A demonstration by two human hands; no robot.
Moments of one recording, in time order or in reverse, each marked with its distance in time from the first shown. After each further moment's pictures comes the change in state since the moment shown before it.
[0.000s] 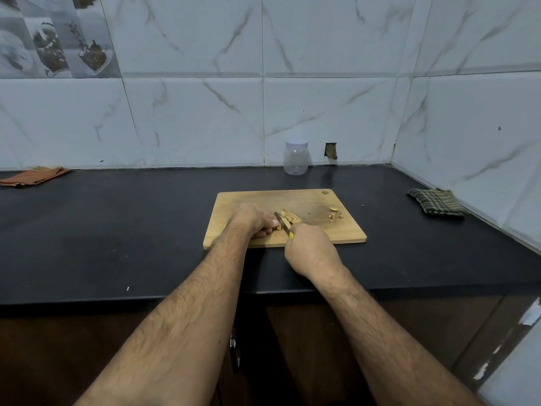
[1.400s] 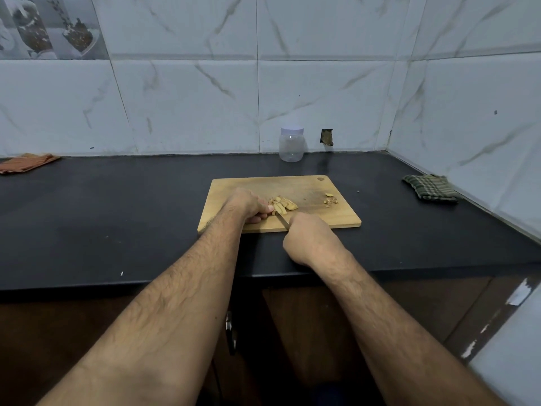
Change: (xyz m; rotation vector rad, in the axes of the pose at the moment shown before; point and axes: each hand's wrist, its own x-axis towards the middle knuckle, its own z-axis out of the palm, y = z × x) left_hand 0.000 0.003 0.001 0.052 -0.028 -0.030; right_hand -0.019 -0.005 -0.022 0.034 -0.178 0.083
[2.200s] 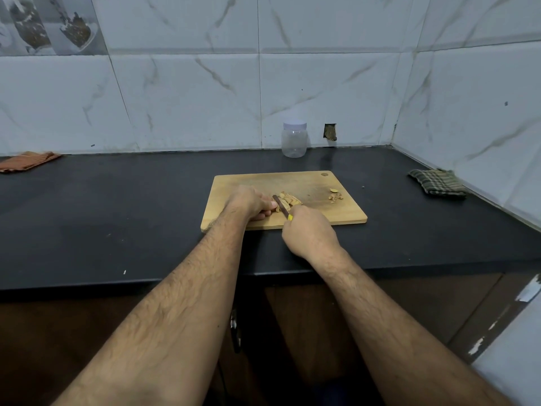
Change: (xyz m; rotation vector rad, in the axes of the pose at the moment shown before) left_hand 0.005 -0.009 0.000 -0.051 0.045 0.064; right_hand 0.023 0.003 0.023 0.011 0.197 -0.067
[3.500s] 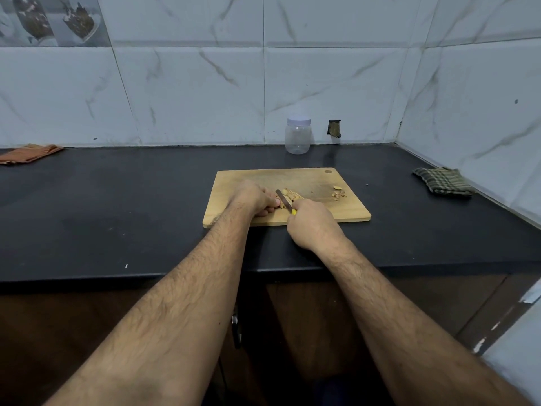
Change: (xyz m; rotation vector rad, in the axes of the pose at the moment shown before) left_hand -0.008 0.005 0.002 0.054 0.018 -0.006; right_hand 0.012 0.003 -0.003 0.007 -0.065 -0.022
